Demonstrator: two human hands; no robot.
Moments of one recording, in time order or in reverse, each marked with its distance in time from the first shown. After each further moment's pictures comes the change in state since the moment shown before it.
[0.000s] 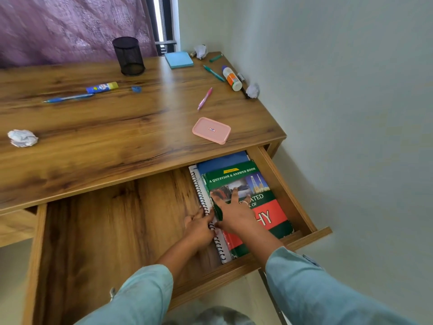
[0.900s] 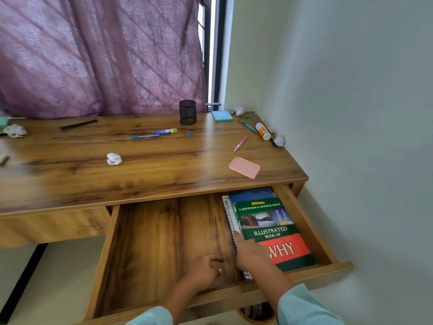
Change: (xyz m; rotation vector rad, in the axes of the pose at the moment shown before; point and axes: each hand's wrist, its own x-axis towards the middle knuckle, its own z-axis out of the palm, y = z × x) left_hand -0.102 -0.047 -0.006 -0.334 0.141 0.038; right_hand -0.074 -0.041 0.017 -0.087 0.086 -0.052
